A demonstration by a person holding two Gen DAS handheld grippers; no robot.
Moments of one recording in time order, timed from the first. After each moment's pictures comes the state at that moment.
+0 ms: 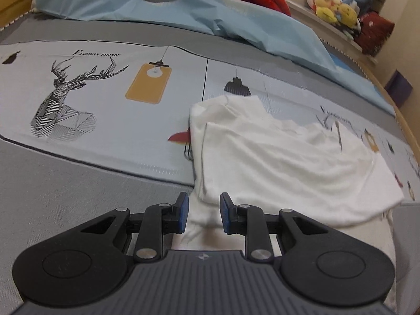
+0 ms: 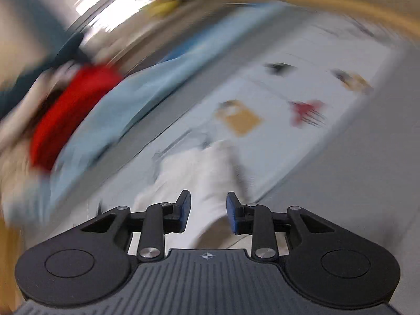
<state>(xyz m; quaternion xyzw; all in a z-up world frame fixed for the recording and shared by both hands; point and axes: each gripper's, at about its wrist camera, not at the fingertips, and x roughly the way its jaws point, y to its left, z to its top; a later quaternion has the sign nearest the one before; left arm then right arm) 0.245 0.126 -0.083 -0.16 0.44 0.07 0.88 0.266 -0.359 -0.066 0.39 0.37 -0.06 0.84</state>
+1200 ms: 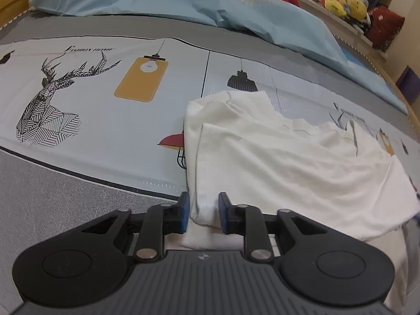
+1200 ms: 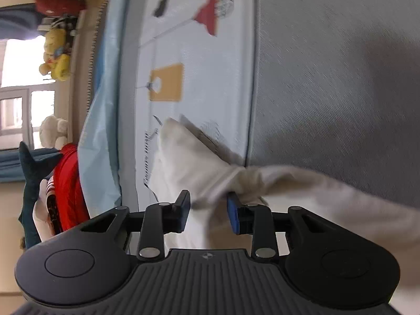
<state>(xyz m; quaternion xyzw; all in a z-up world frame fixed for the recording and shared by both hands) 0.280 0.114 -0.105 -0.13 0.46 0.09 0.87 0.292 -0.342 -0.165 0.65 0.37 -0.09 0.65</state>
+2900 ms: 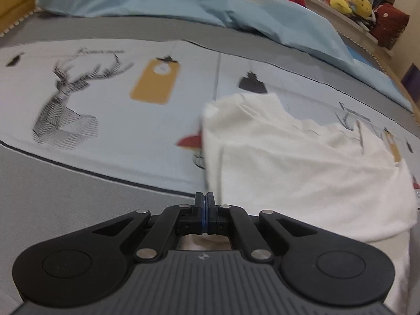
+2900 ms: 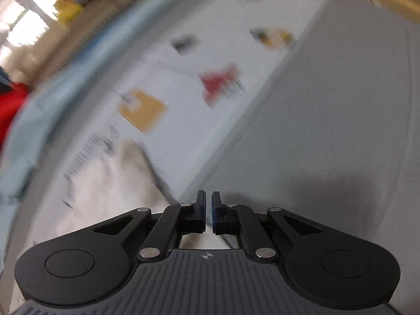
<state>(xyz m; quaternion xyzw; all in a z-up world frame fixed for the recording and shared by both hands) 0.272 0.127 -0.095 -0.13 0.47 0.10 0.87 0.297 -0.331 -0.105 0.35 0.39 -0.15 0.84</state>
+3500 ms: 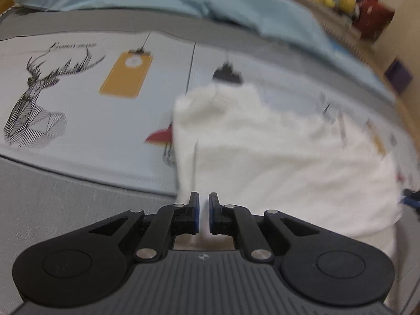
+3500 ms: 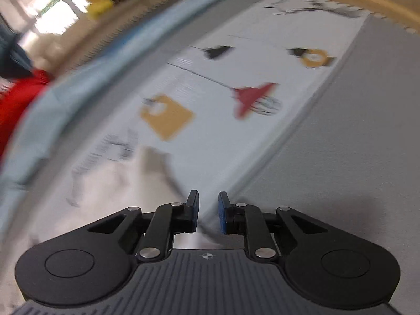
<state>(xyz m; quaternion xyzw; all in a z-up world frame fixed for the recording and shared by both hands) 0.282 0.119 -0.095 -0.15 0.47 0.04 0.87 0.320 -0.329 -0.130 0.34 0.39 -0.08 0.85</state>
